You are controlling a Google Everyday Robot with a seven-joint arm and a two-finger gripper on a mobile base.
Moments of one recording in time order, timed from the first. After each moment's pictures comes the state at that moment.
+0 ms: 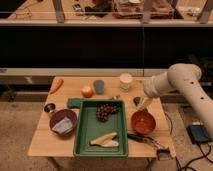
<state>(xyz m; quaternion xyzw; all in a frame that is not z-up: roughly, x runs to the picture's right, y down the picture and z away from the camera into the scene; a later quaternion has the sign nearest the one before) 0.163 0.027 0.717 0.24 -0.18 -0.95 0.10</state>
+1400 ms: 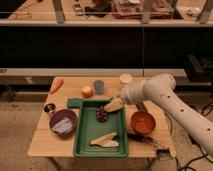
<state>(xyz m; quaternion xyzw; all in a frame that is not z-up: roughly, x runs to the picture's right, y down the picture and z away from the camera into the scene) 0.048 0.046 0.705 0.23 -0.21 -0.87 0.38</state>
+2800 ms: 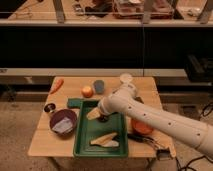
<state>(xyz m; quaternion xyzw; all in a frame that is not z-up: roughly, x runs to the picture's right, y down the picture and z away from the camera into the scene) -0.021 0.100 0.785 0.11 -0.23 -0.83 0.50</state>
